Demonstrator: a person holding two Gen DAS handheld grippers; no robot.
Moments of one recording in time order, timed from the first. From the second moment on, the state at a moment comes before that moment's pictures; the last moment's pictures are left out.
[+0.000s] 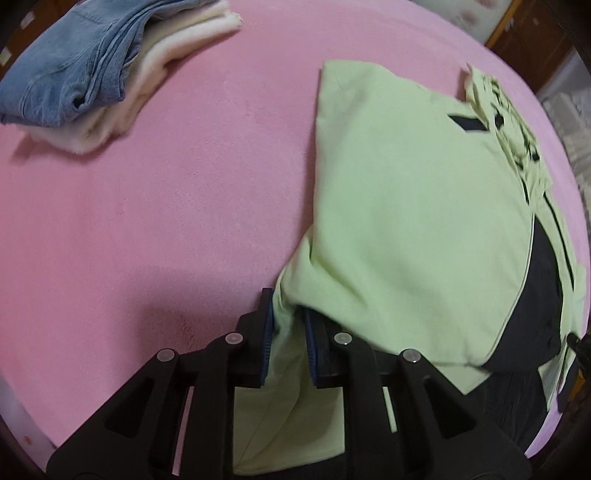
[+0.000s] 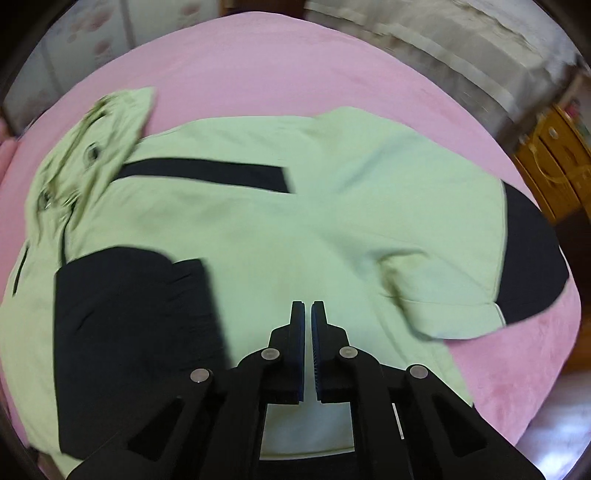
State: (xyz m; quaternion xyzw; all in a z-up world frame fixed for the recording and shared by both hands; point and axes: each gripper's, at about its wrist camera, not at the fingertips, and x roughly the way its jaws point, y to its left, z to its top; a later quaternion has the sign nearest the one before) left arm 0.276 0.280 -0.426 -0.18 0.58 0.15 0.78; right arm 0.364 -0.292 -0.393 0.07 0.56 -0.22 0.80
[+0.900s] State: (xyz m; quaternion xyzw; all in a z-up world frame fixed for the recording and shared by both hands) left arm 0.337 0.220 -0.438 -0.05 0.64 0.17 0.75; right arm 0.328 -0.227 -0.431 0.18 0.59 -0.05 0.79
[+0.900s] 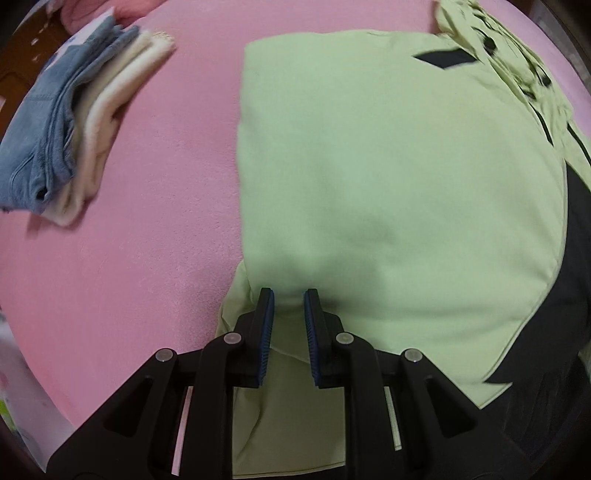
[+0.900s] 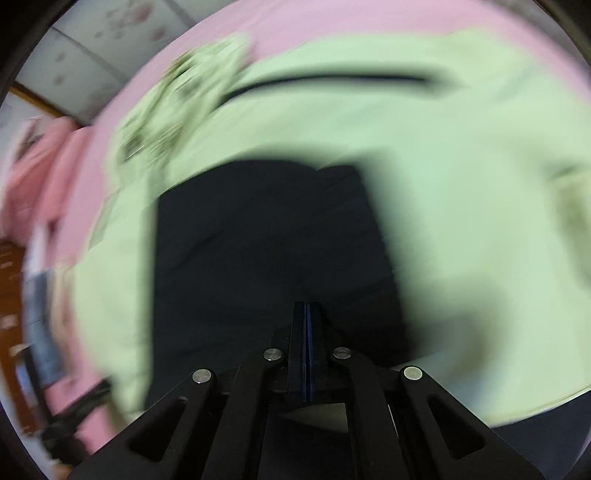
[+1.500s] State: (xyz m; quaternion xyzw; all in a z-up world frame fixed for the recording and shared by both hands) left arm 0.424 0.255 -0.439 -0.19 0.60 0.11 0.77; right arm 0.396 -0.048 -0.440 0.21 0.60 0.14 0.76
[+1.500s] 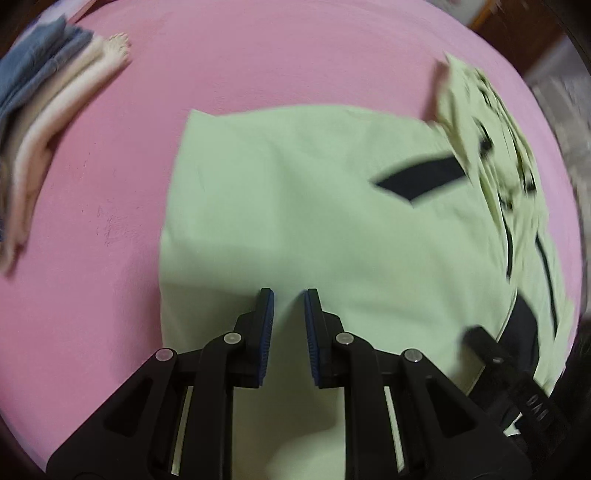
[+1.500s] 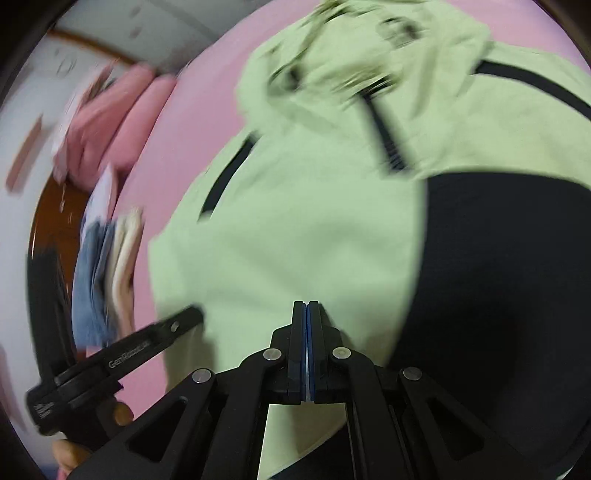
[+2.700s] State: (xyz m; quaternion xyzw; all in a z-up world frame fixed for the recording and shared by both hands) left arm 0.340 0.233 -0.410 -0.03 0.64 0.07 0.76; right arm 0.273 -0.100 -0.372 0.05 0.58 -0.05 0.81
